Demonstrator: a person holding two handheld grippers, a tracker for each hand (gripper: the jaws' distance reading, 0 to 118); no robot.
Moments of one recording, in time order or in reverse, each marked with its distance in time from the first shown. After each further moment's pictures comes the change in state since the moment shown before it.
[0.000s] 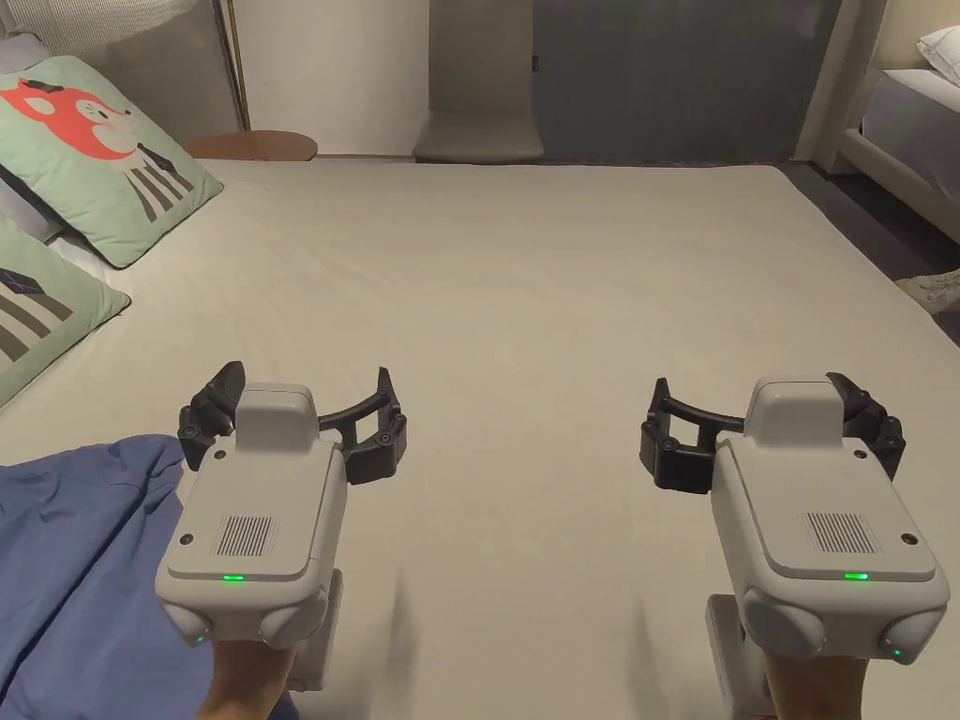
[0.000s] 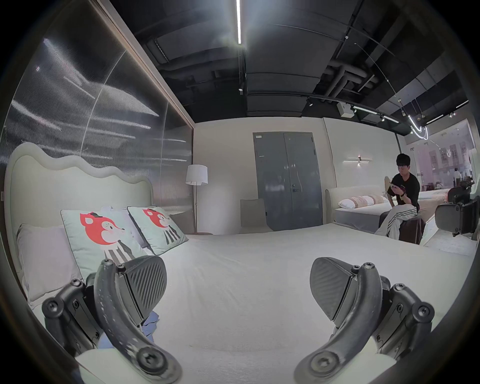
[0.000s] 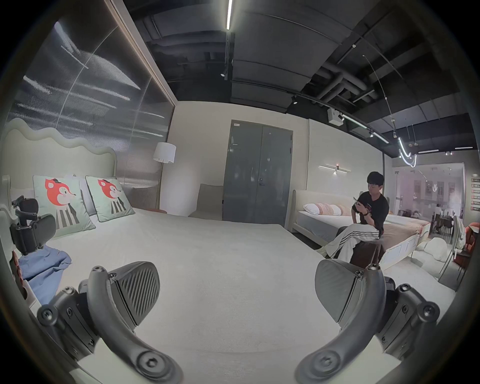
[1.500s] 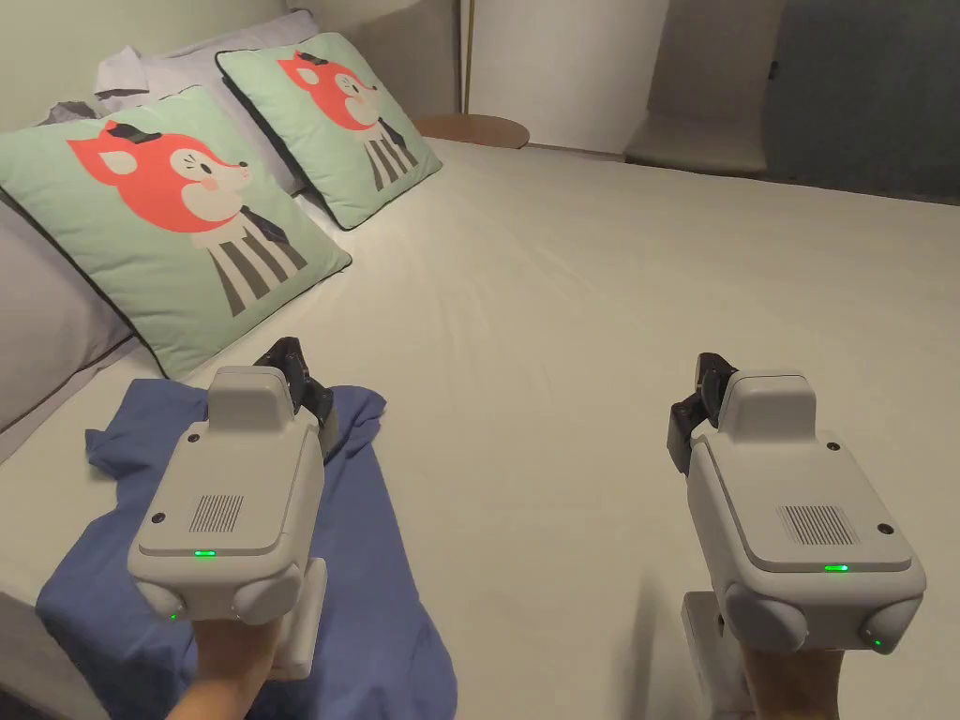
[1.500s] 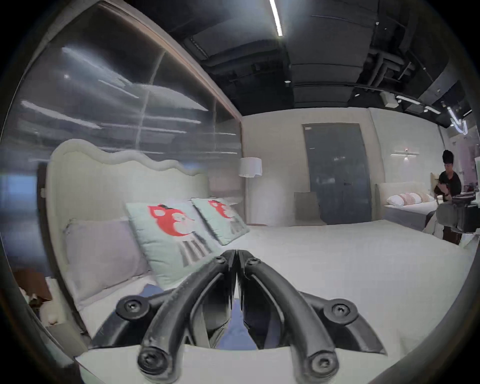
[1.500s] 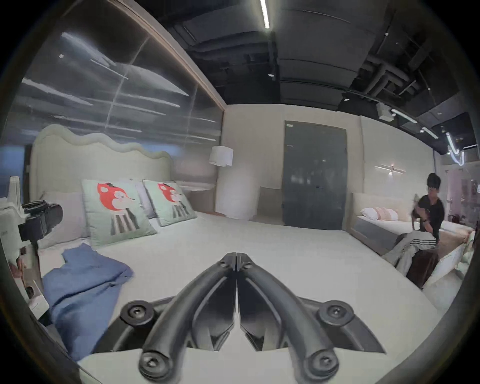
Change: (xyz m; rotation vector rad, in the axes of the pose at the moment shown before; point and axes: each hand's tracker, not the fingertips) left arm -0.158 0.007 0.051 -0.053 0.368 0.010; right arm -0.159 0.020 -0.032 0.015 0.408 -0.005
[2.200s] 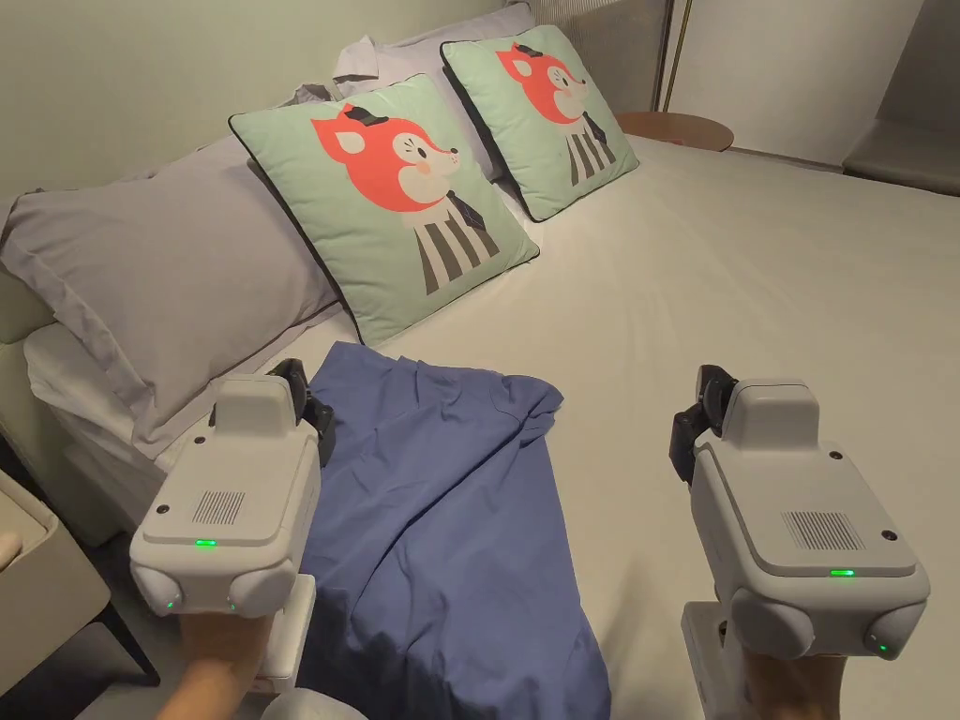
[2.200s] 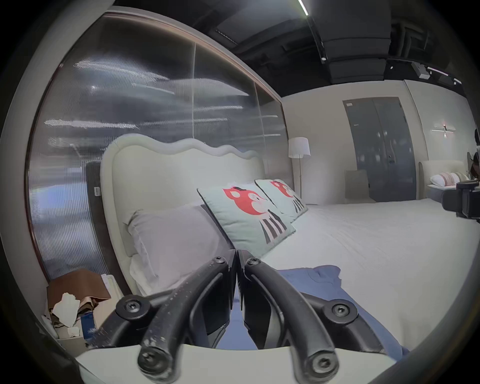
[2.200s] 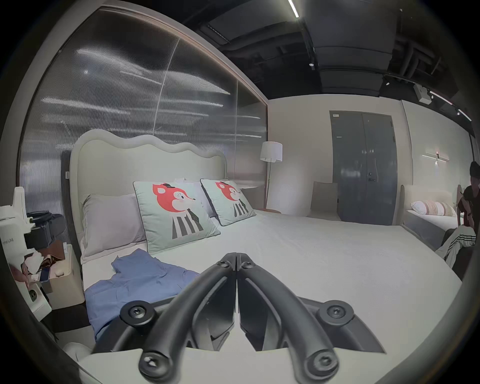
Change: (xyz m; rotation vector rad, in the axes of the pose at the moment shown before) left arm -0.111 -0.012 0.032 -0.133 0.215 -0.066; right arm -0.102 -0.004 -0.041 -0.025 0.251 -0.039
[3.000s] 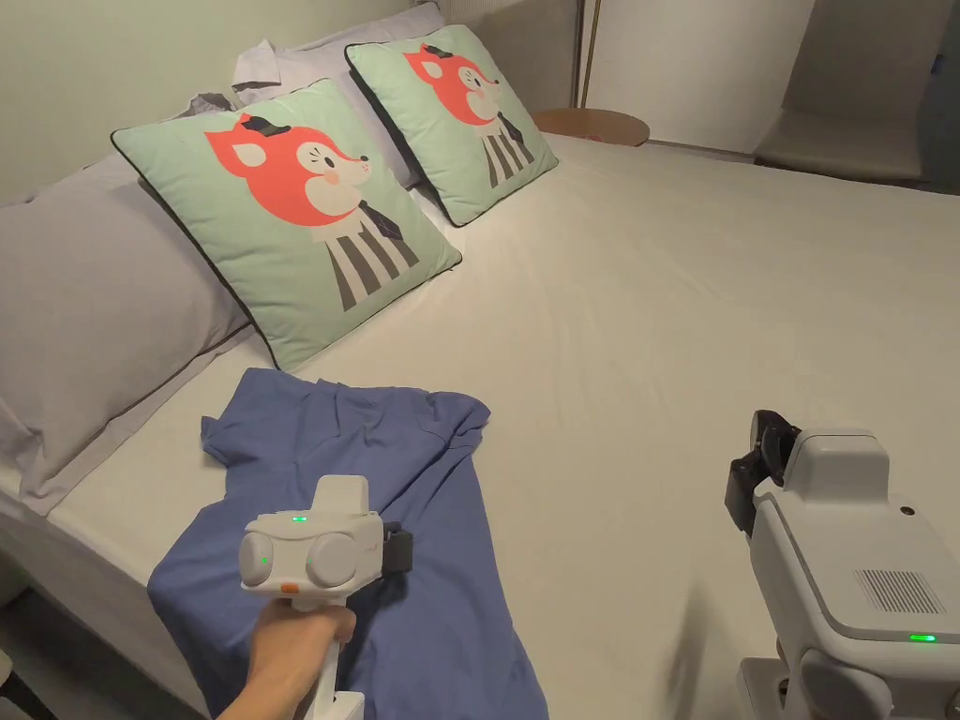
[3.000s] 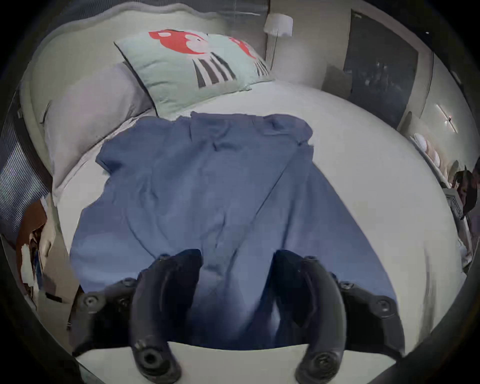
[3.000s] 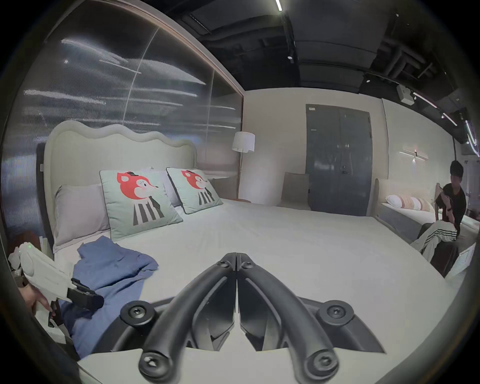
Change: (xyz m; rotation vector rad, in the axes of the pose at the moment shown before) left arm 0.095 -0.097 -0.107 -0.742 -0.216 0.052; right arm 0.080 -0.024 0.019 -0.061 -0.165 0.001
